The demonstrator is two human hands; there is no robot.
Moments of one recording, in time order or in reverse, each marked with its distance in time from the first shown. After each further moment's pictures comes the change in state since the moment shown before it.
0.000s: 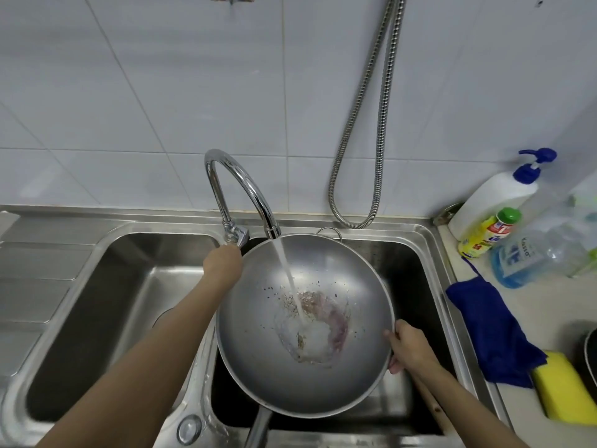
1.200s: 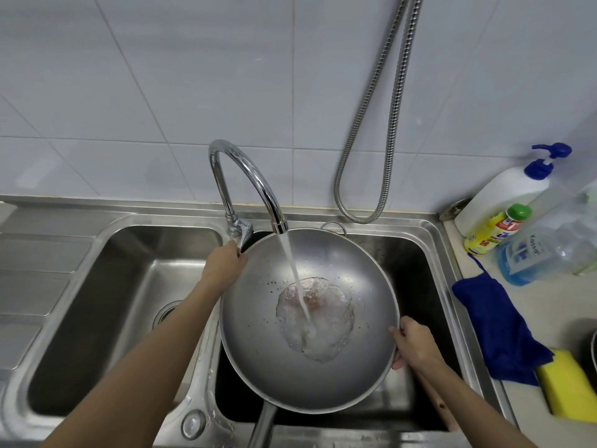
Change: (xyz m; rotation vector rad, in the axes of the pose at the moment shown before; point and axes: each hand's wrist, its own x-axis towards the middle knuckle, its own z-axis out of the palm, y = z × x) left_hand 0.009 -0.021 0.024 -0.399 0.058 0.027; right_hand 0.000 -0.003 0.002 -0.009 0.059 -0.003
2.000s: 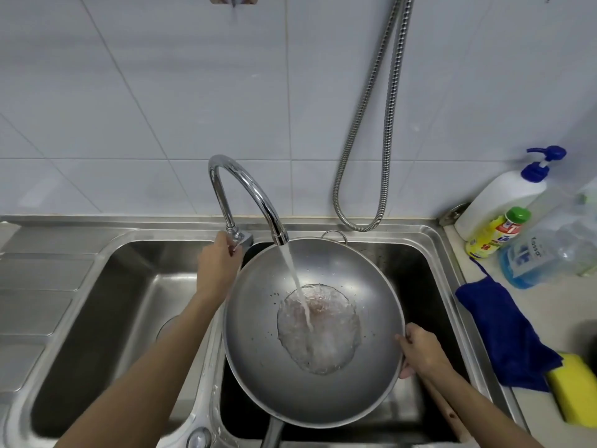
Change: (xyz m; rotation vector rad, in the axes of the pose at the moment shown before) left_hand -0.016 0.012 -0.028 -0.300 0.339 0.059; right_hand 0.000 0.000 -0.002 0.027 -0.009 0.013
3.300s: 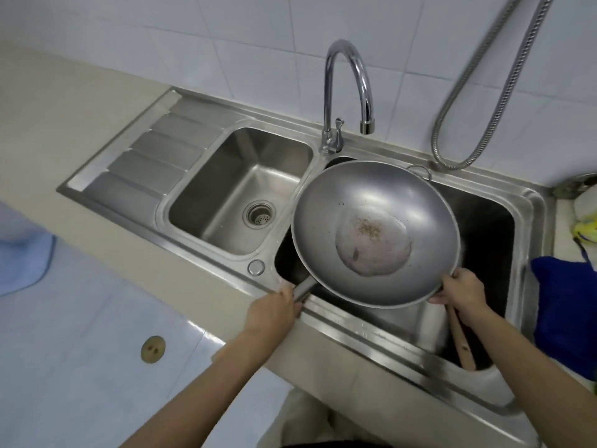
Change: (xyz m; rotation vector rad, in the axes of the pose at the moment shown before) left_hand -0.310 -0.012 0.006 0.698 -0.436 -0.158; right_hand 0.027 0.033 0.007 0.163 -0.031 -0.075
